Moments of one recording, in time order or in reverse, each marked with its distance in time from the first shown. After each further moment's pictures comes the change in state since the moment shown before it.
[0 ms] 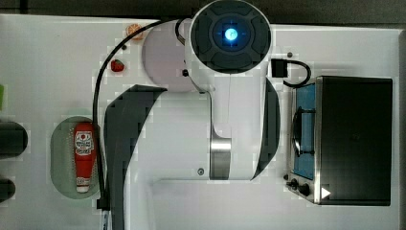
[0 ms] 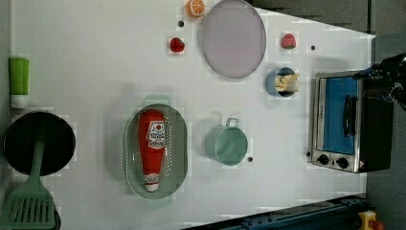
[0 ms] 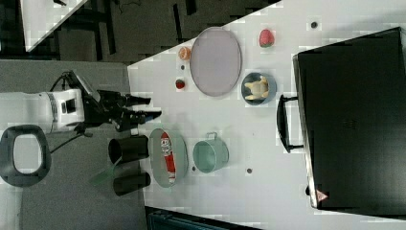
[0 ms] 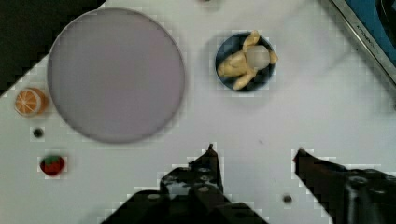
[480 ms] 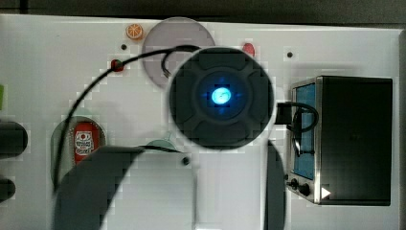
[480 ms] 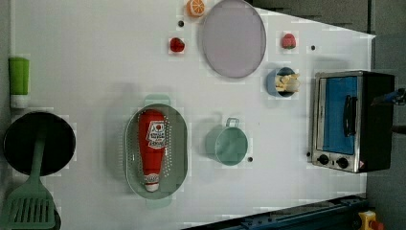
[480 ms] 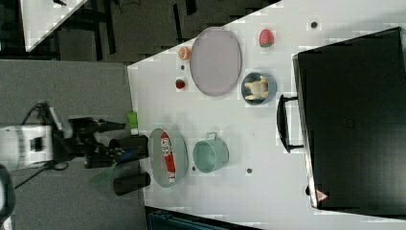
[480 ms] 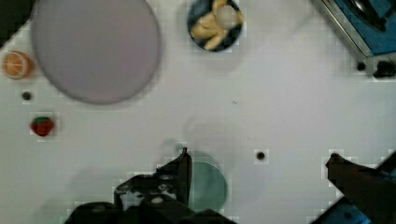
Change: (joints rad) arm -0.082 -0.180 0.105 -0.037 0.019 -0.139 0.017
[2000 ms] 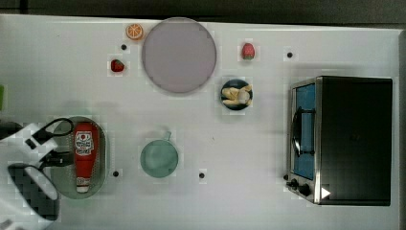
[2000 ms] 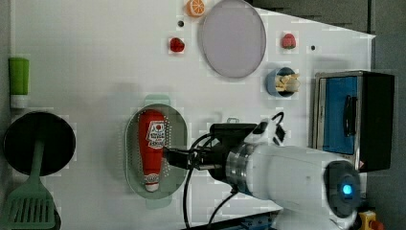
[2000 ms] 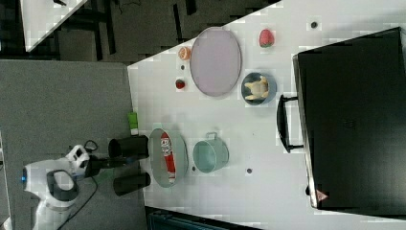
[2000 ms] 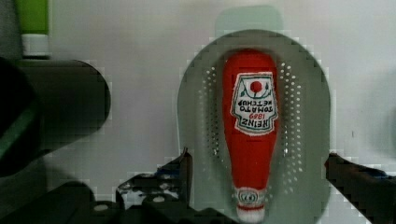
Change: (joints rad) arm 0.075 0.307 0.661 -0.312 -0.019 0.668 0.028
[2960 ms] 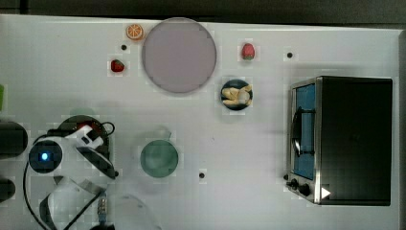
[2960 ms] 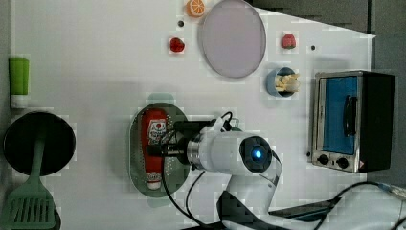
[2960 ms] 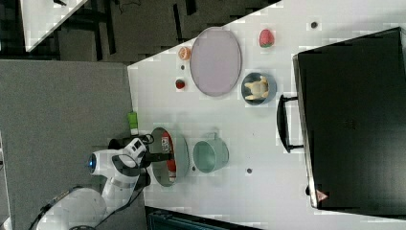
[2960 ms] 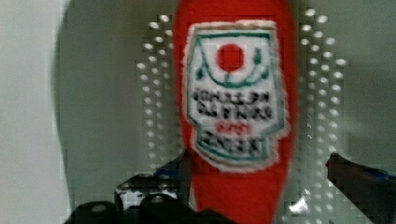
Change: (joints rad) arm -0.012 0.442 -0.074 -0.076 -0.436 0.315 0.209
